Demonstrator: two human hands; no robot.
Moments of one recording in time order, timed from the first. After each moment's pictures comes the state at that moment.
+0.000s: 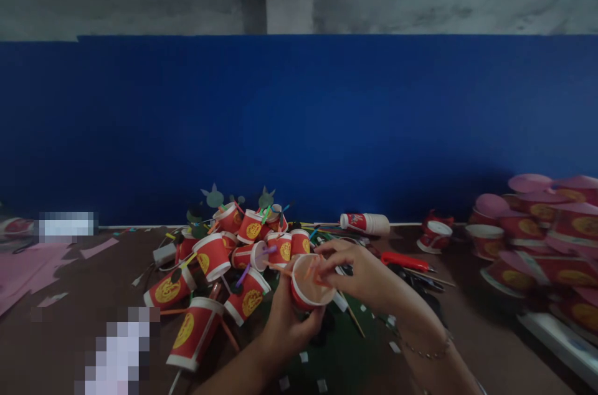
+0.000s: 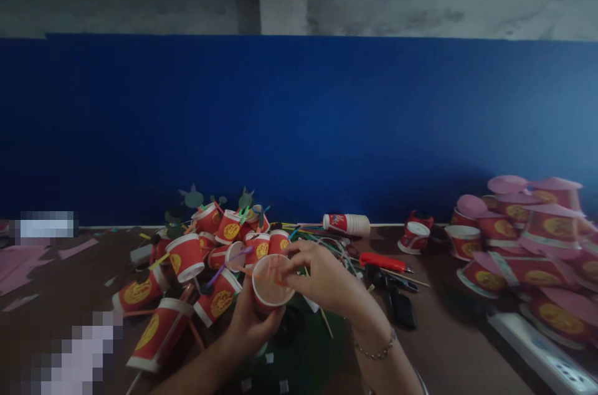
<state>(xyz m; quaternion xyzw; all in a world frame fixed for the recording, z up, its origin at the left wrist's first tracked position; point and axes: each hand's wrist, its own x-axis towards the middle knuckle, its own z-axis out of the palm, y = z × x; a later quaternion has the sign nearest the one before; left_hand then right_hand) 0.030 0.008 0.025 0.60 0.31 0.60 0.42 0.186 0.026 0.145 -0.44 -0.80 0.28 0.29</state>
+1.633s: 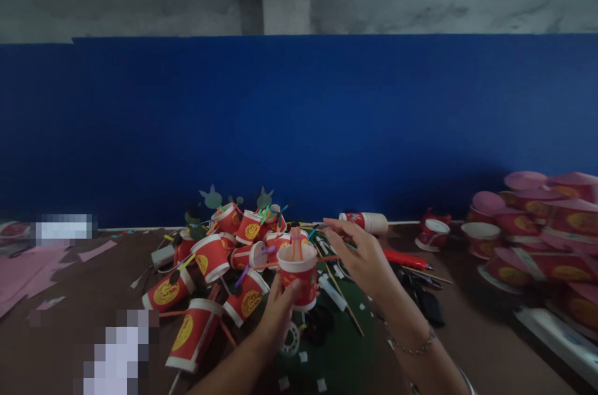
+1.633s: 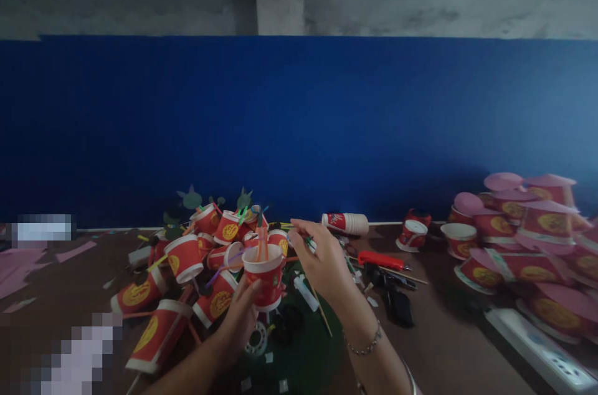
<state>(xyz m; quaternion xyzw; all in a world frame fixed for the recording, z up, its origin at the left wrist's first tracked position) 0.028 0.012 0.038 0.34 0.30 0.61 0.65 0.182 0.034 0.142 -0.50 -0.71 0.17 0.47</state>
